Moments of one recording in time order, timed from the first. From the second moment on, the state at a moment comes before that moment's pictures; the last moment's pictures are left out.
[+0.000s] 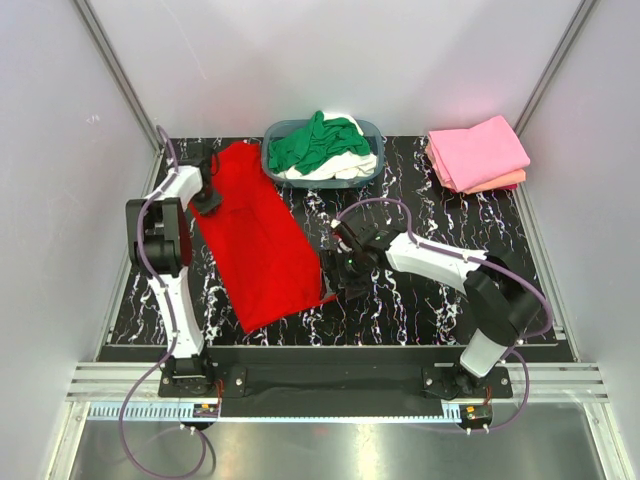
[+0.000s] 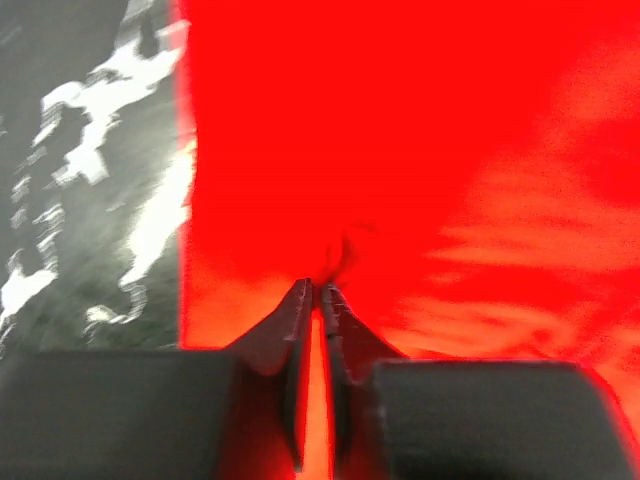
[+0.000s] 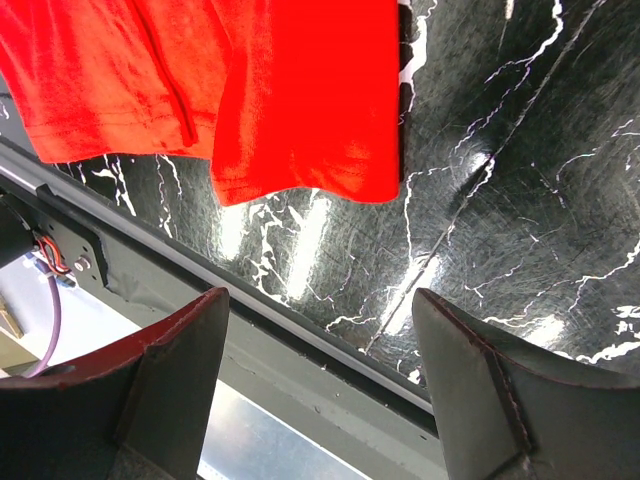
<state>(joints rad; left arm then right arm) 0.04 2.17 1.71 -0.72 -0.25 -0.58 0.79 1.69 1.11 -0.56 -0.30 0.62</state>
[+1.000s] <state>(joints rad) 0.10 2.41 2.19 -0.76 -0.19 -0.64 0.76 2.09 1.64 -0.74 -0.30 0.46</state>
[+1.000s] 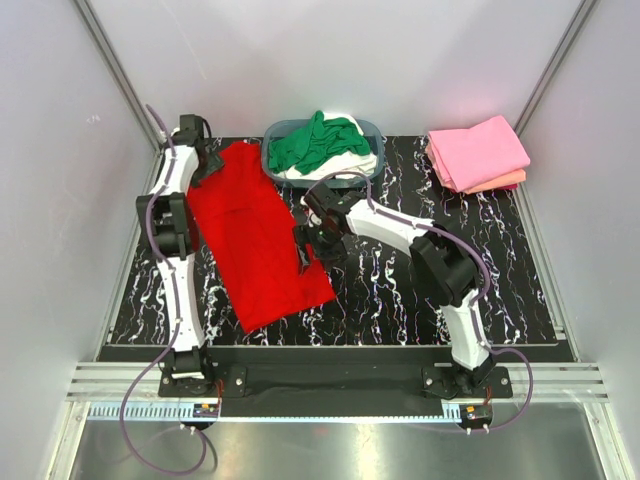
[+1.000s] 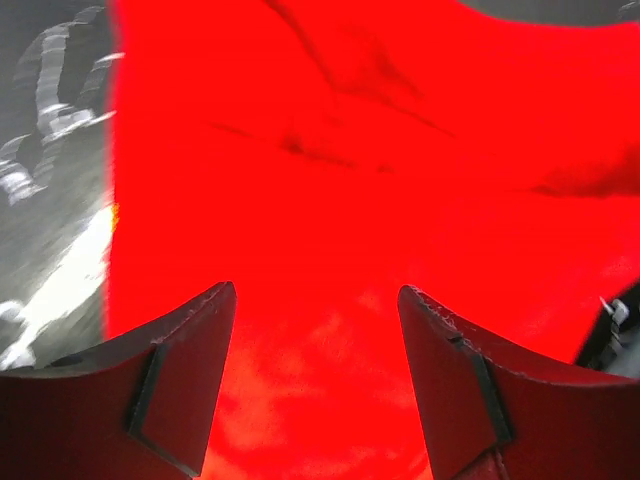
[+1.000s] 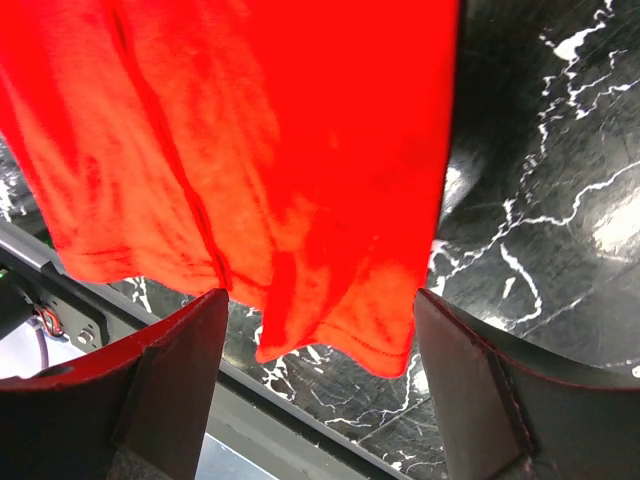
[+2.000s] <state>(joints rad) 0.17 2.61 2.39 -0.52 0.21 -0.60 0.82 1.99 1.30 -0.50 -0.50 0.74</state>
